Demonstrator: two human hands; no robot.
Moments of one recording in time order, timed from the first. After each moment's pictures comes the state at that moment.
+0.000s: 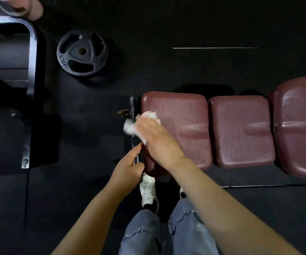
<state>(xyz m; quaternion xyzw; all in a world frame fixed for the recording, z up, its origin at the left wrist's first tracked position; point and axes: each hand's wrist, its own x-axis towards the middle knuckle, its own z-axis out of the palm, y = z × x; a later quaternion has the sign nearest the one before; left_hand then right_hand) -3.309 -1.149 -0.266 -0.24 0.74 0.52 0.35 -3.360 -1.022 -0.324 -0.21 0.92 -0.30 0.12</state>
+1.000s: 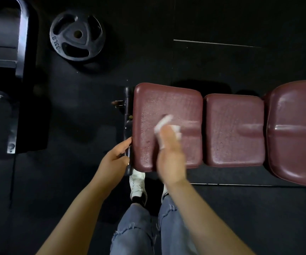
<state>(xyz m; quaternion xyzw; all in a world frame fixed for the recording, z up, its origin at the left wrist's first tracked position) -3.306 -1.147 -0.268 -0.27 0.72 0.54 0.35 -3.308 -0.981 -0.314 0.04 0.93 -0.34 0.11</state>
